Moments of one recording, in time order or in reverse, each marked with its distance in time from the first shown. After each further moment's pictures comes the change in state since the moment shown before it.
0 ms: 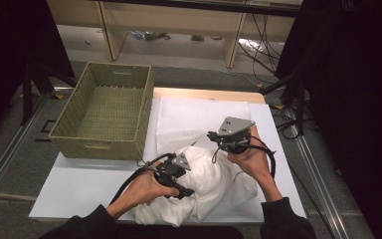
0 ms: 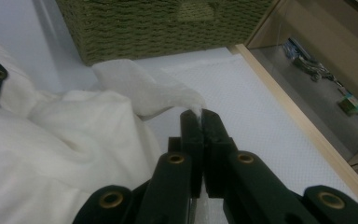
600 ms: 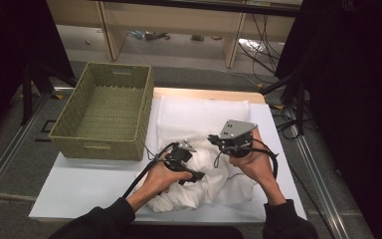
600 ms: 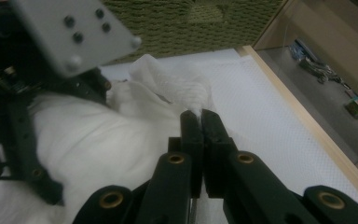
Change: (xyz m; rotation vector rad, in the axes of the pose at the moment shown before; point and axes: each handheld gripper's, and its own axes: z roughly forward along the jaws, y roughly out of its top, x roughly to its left) left arm 0.028 0.014 0.034 -0.148 0.087 -0.222; right arm 0.007 -0.002 -0.009 0.004 0.029 -0.007
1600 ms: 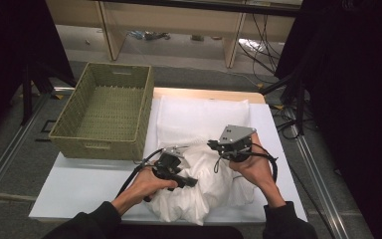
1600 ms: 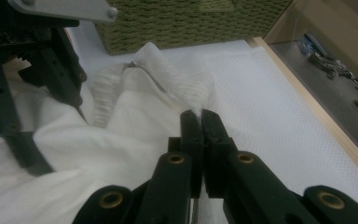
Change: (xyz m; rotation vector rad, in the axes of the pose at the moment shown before) left arm -0.001 -0.020 -0.019 -0.040 -0.198 -0.004; right arm 0.007 -0.006 0.003 0.016 0.028 -0.009
